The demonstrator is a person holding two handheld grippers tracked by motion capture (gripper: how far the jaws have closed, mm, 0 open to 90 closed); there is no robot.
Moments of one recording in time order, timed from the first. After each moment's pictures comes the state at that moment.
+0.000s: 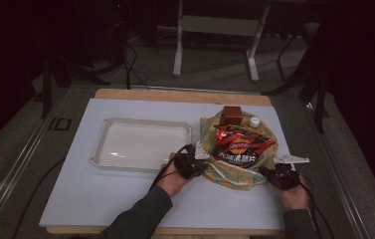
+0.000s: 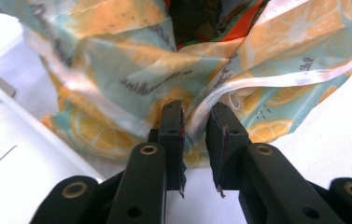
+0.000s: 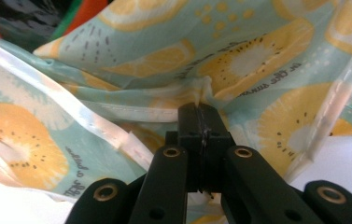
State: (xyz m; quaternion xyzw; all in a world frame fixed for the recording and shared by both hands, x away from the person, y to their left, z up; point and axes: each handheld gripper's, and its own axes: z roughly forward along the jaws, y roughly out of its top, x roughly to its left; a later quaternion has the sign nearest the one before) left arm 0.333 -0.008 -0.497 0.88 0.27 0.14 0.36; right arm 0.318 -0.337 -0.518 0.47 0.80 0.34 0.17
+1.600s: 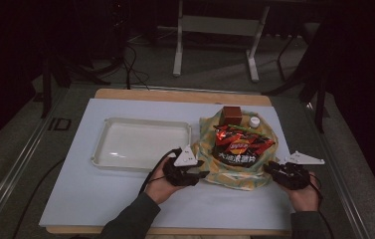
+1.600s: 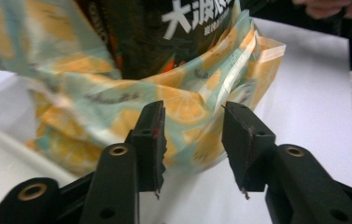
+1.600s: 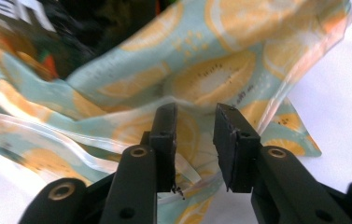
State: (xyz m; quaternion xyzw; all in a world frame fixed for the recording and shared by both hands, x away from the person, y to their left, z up) left arm 0.301 0.018 -0.478 0.85 0.21 0.11 0.47; right arm 0.304 -0.349 -0.487 0.44 0.78 0.39 0.20
